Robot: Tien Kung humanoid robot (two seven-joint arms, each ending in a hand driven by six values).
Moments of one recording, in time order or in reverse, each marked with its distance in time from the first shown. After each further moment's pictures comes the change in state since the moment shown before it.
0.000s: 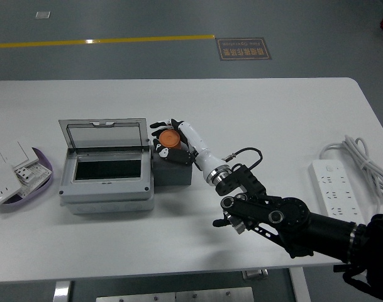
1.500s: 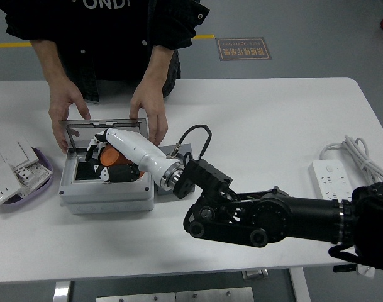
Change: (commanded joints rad) left arm 0.018 0.015 0.041 0.006 -0.052 0.002 0.001; right arm 0.209 0.057 -0.141 0.223 -0.580 0.028 -0.496
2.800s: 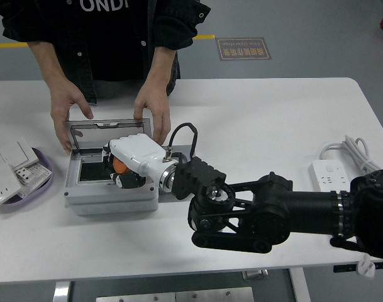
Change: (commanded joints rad) left arm -0.012 0.003 0.045 0.001 -0.023 0.000 0.002; right arm 0.055 0.000 -0.054 0.036 -0.304 0.137 -0.263
